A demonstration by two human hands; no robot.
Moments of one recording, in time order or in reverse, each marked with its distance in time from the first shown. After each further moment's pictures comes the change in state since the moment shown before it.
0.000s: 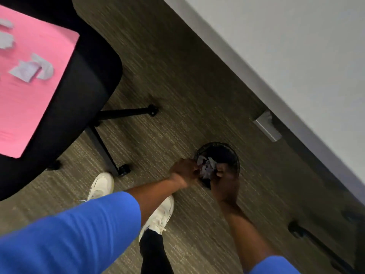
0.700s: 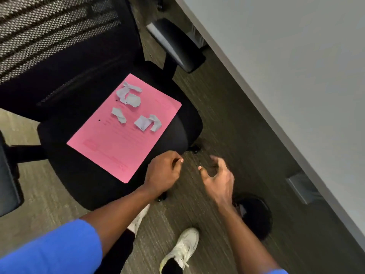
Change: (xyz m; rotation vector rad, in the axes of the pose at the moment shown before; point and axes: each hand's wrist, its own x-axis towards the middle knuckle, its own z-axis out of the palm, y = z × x) left_hand -0.150 -0.142 -0.246 -0.259 0.757 -0.089; right_hand -0.043 -0.307 0.010 0.077 -0.164 -0.325
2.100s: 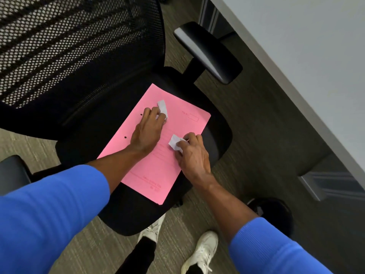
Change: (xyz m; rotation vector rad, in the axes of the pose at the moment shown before) left_hand 0.161 -0.131 -0.117 0.533 0.087 0.236; right_hand 0.050 -0.171 0.130 -0.463 -0.131 -0.439
